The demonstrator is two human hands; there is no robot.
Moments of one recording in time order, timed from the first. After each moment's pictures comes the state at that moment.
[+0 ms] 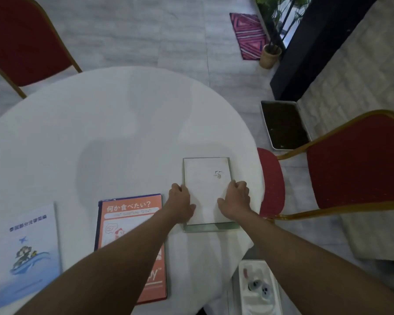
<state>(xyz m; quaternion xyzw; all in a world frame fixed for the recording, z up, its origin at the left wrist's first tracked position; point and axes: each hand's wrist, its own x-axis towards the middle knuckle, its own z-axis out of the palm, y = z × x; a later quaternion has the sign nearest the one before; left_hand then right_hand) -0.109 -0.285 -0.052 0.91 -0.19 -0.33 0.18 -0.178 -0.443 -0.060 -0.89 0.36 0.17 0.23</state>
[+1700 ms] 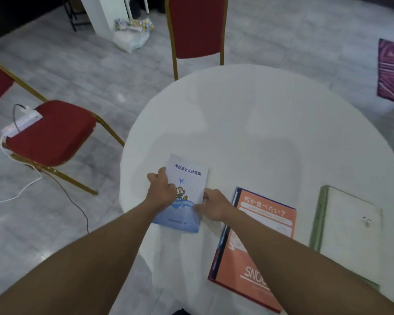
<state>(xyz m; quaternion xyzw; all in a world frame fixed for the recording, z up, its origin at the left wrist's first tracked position) -0.059 0.119 -0.057 0.88 0.19 -0.15 0.40 -0.060 -0.063 -0.077 -0.86 0.01 0.35 0.38</state>
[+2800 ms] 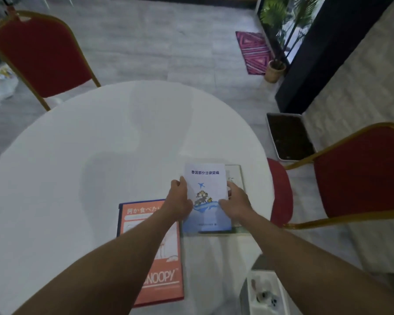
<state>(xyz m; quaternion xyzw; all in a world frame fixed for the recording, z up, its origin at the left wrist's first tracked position) -0.085 -0.239 -0.032 0.90 -0.19 -0.28 0.28 -0.169 -0.409 -0.027 -0.84 0.33 0.08 0.43</state>
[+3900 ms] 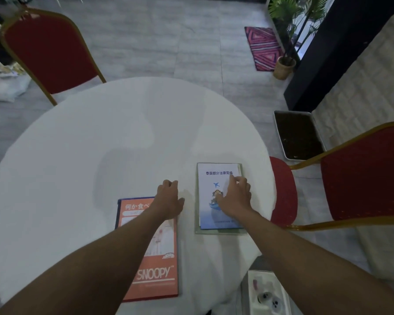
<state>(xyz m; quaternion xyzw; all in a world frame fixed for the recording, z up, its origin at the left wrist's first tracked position) -0.083 -0.225 -0.041 0.93 -0.16 -0.26 0.18 -0.161 -0.417 -0.045 -0.90 0.30 0.09 0.29</state>
